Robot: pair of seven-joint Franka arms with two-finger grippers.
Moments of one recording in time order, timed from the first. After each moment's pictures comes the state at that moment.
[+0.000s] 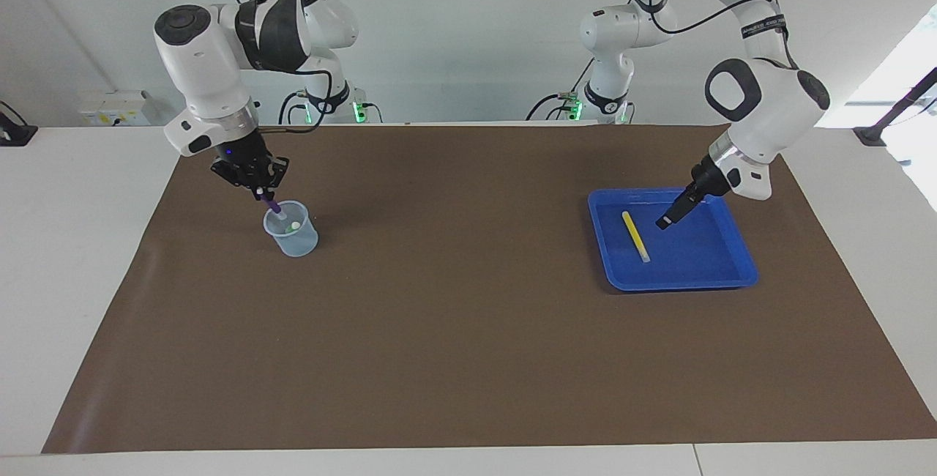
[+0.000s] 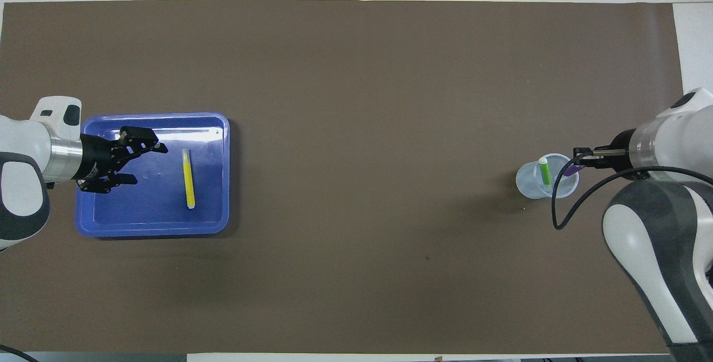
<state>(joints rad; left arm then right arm) 0.09 0.00 -0.09 -2.19 -0.34 2.15 -0.33 -0.14 -0.14 0.14 -2.14 -0.01 2.04 0.05</state>
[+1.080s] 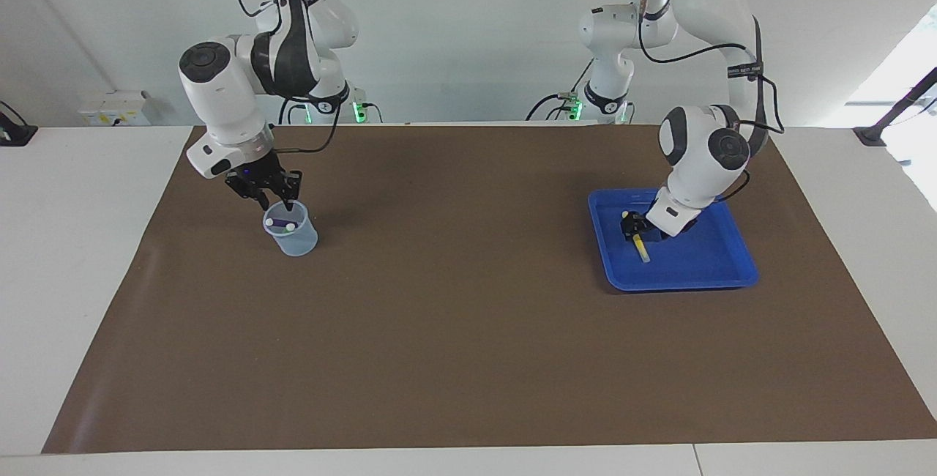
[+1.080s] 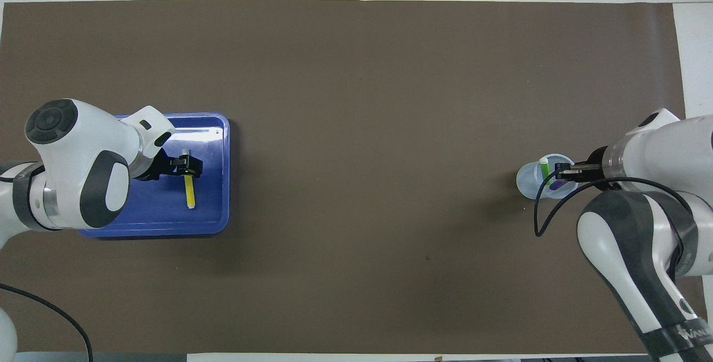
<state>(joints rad) -0.03 0.16 -0.09 -2.19 -0.04 2.24 -0.04 -0.14 -0.12 0.15 -2.25 -0.01 2.14 0.05</state>
